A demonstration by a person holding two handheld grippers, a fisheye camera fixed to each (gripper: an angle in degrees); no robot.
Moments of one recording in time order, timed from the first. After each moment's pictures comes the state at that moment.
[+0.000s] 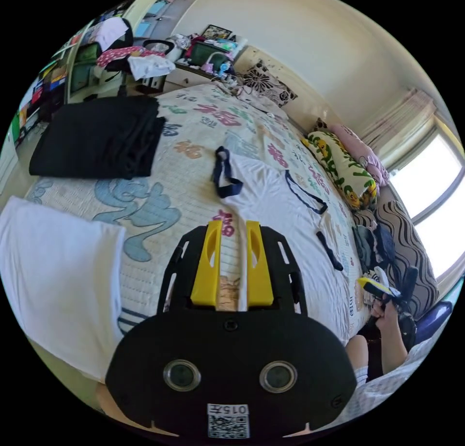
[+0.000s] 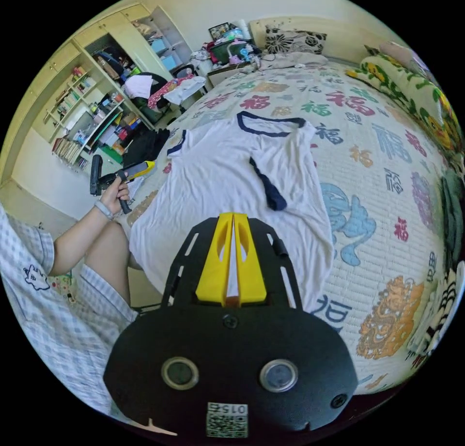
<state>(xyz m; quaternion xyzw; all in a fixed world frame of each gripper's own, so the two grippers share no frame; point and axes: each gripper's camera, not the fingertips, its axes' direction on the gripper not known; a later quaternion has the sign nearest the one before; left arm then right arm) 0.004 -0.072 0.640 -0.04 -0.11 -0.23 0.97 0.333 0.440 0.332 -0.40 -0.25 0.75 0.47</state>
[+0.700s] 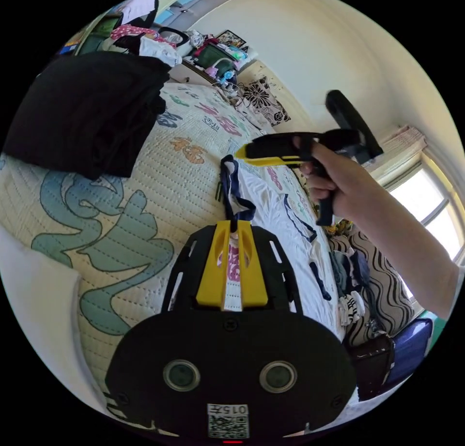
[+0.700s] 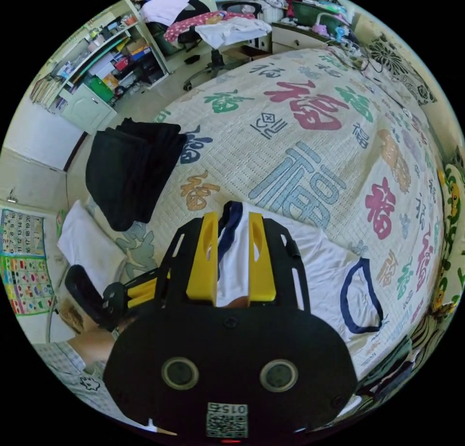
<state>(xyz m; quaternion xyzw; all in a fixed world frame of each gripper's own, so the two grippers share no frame) -0.090 -0.040 0.644 0.03 -0.01 -0.28 0.96 0.330 0.400 0.847 -0.48 -0.40 0.59 0.52</state>
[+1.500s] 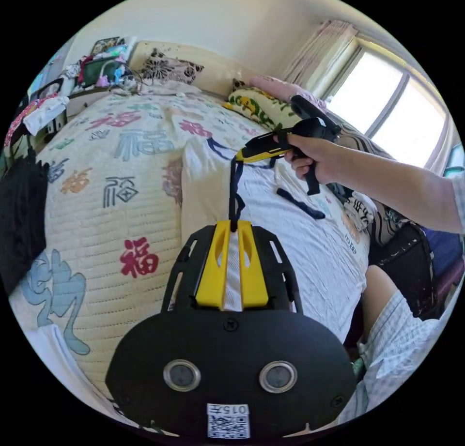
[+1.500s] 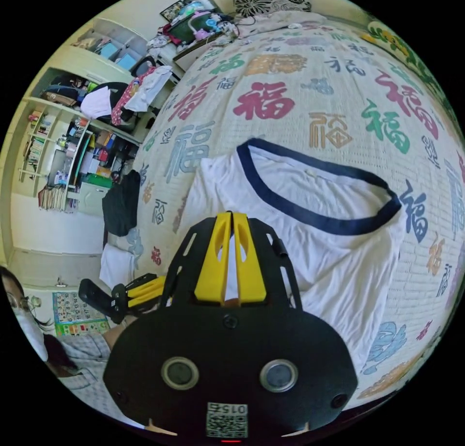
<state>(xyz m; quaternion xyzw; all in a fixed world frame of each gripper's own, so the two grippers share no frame) 0.021 -0.084 0.692 -0.12 0.04 0.00 0.99 0.345 0.573 0.718 -0.43 -0.29 0.78 0.34</state>
